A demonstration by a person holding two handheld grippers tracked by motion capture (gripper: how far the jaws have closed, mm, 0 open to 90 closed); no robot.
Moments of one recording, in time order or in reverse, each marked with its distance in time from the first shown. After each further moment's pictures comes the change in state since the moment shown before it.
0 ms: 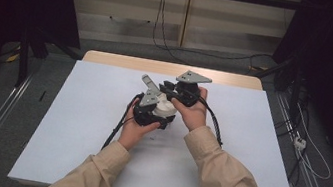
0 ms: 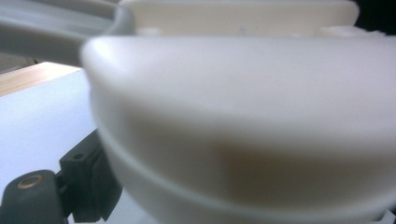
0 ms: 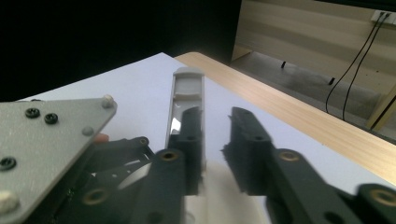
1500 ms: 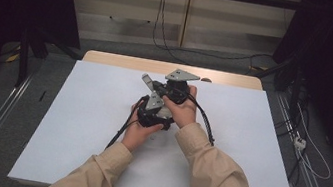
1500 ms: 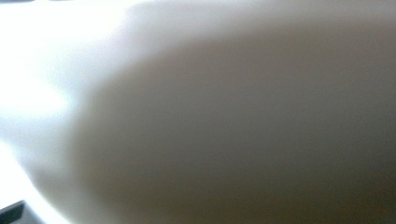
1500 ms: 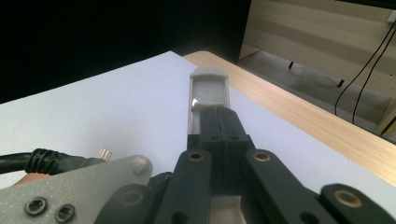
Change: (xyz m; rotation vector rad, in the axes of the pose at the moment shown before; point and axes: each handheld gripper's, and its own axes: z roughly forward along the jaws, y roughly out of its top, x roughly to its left) left arm -0.008 -0.005 0.016 0.008 0.042 0.051; right arm 0.012 0.003 0.028 0.016 0.028 -0.023
